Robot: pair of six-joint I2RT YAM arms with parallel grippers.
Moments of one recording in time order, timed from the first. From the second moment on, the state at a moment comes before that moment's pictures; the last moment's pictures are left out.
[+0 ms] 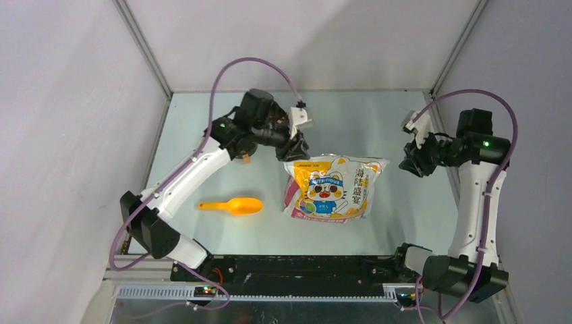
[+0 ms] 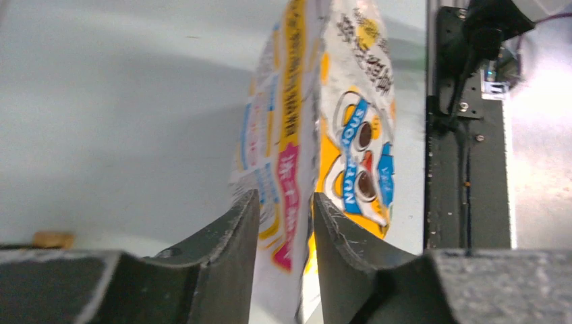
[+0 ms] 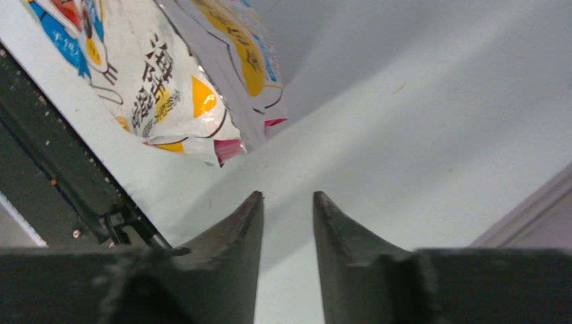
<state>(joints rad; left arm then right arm) -0.67 1.50 1.51 -0.63 0.71 0.40 -0.27 1.18 1.43 -1.38 -0.76 -1.04</state>
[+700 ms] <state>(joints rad) -0.25 0.90 1.46 -0.88 -0.01 0.27 -0.36 0.77 1.44 -0.95 -0.40 -0.18</state>
